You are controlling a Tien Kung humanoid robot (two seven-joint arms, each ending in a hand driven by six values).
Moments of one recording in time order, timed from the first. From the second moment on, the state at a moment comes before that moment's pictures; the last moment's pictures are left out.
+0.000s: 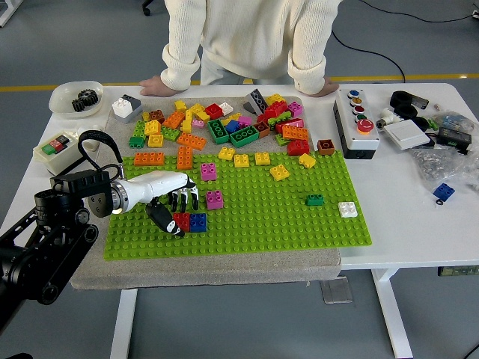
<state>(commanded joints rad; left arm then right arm) -0.50 0.18 -1.20 -1.20 2.27 -0.57 -0.12 0.17 -0.12 1.52 0.18 -2.24 0.14 -0.10</state>
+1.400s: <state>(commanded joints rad) -0.50 0.17 -1.20 -1.20 2.27 -0.57 -0.12 0.17 -0.12 1.52 0.18 -2.23 0.14 -0.10</state>
